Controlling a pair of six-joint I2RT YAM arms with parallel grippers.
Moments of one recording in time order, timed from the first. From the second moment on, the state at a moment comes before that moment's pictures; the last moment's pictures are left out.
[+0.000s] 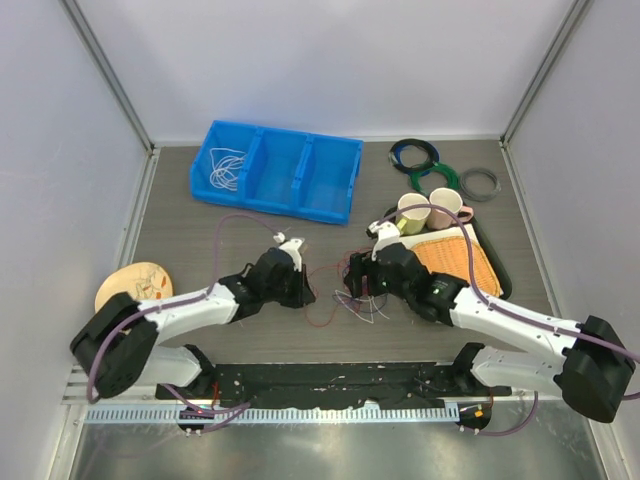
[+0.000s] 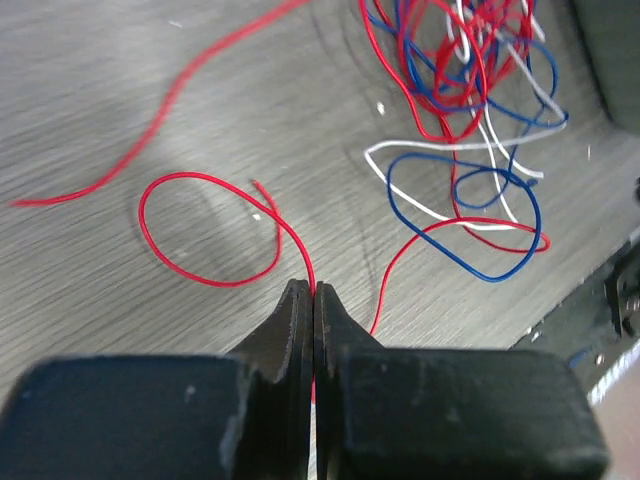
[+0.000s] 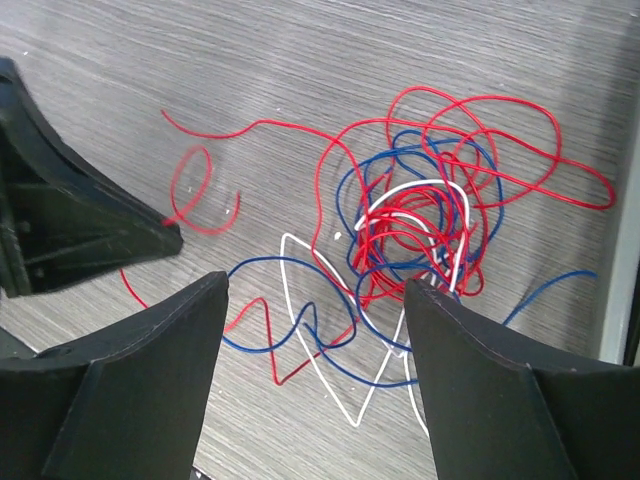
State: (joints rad) left arm -0.79 1.36 0.55 0.06 0.17 -0.59; right arm 0.86 1.07 0.61 -0.15 0.20 0.46
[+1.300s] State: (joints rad) left arm -0.80 0.56 0.43 -0.60 -0.81 -0.98; right arm 1.05 1.33 0.65 -0.23 0.40 0.67
